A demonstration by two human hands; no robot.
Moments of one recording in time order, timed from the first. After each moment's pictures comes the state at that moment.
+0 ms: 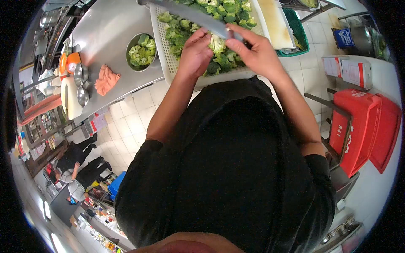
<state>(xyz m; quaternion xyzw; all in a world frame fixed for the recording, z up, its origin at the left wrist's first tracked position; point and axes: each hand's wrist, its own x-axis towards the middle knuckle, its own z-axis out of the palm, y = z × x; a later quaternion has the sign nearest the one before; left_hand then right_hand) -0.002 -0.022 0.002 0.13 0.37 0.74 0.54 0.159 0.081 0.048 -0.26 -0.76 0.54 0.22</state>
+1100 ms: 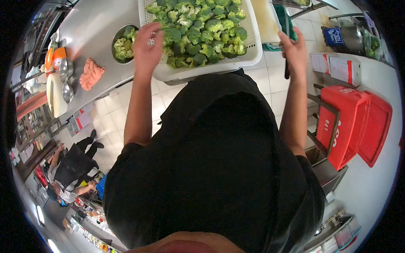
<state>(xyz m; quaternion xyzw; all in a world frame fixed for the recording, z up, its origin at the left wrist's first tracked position) -0.083 -0.077 -0.011 0.51 0.69 0.51 -0.01 0.265 0.157 0.007 -0.53 -0.60 0.51 0.30</state>
